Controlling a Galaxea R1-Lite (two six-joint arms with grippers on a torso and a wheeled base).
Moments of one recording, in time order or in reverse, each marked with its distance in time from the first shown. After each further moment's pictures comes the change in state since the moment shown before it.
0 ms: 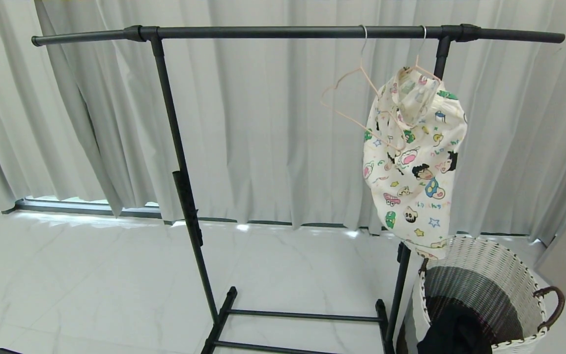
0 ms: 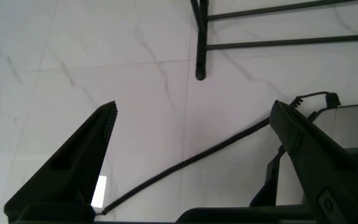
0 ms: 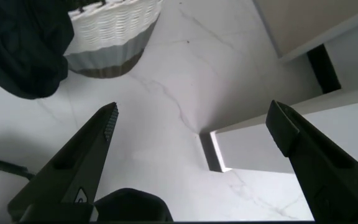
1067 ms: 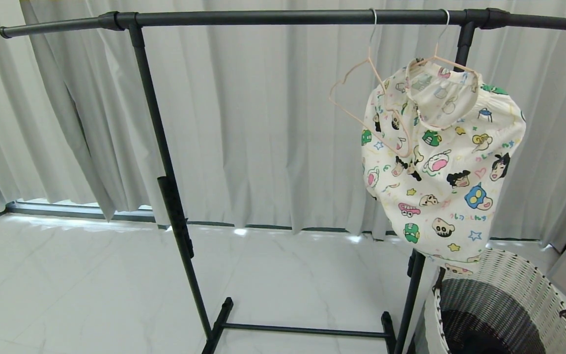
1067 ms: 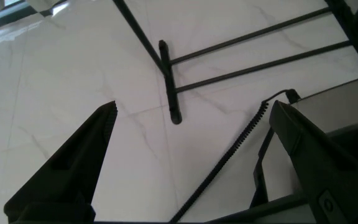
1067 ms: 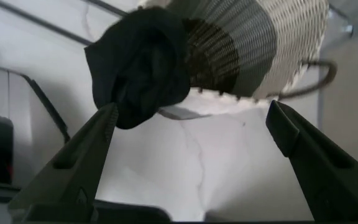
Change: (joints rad) left arm -0.283 -0.095 0.000 -0.001 -0.002 -0.001; right arm 0.351 0.157 -0.123 -0.034 0.230 -0.256
